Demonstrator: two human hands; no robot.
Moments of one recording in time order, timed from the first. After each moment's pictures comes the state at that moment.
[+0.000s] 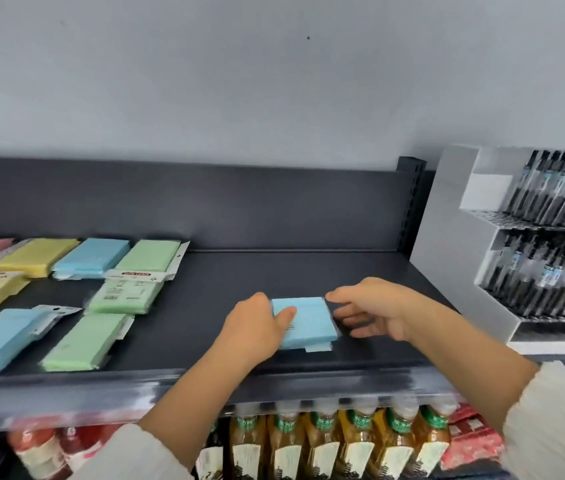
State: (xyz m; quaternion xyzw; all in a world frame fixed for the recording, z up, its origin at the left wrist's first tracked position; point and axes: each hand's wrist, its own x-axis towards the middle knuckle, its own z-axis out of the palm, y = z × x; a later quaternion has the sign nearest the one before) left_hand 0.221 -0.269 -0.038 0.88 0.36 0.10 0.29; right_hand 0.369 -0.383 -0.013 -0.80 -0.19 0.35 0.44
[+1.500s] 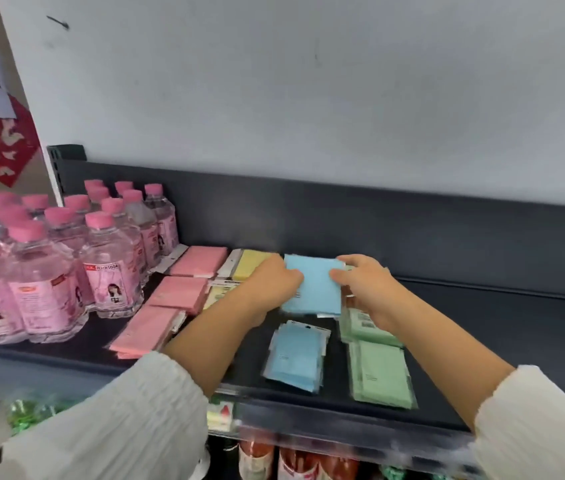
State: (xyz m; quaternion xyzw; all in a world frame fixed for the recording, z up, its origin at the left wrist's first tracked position) left_hand 0.009 -0.003 0.008 0.74 0.35 0.22 0.53; right_hand 0.129 -0.090 0.010 -0.72 -0.34 0.29 0.53
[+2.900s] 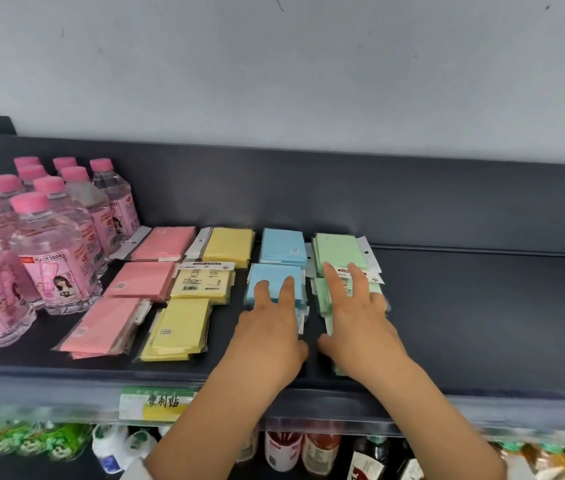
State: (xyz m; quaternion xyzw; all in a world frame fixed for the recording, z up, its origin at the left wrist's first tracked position) left_hand -0.005 -0.061 -0.043 0.91 0.36 0.06 0.17; right_hand 0.091 -0.141 -0.042 -0.89 -0.43 0.04 0.16
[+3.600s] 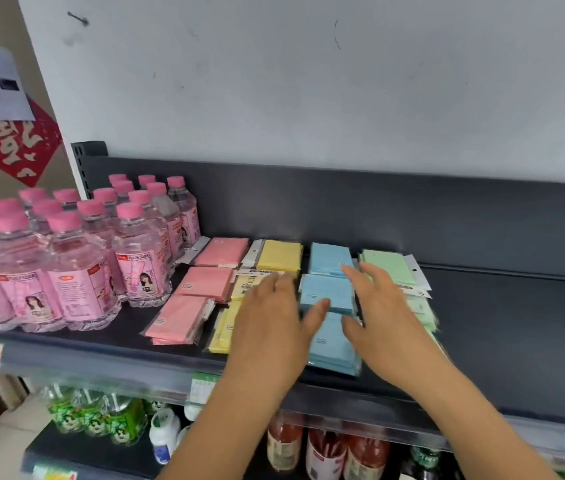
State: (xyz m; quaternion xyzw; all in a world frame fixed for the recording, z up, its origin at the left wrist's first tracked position) left_hand -0.061 -0.048 -0.029 0.87 0.38 0.29 0.14; right_hand 0.054 -0.136 -0.015 -0.82 -0.53 0.00 0.23
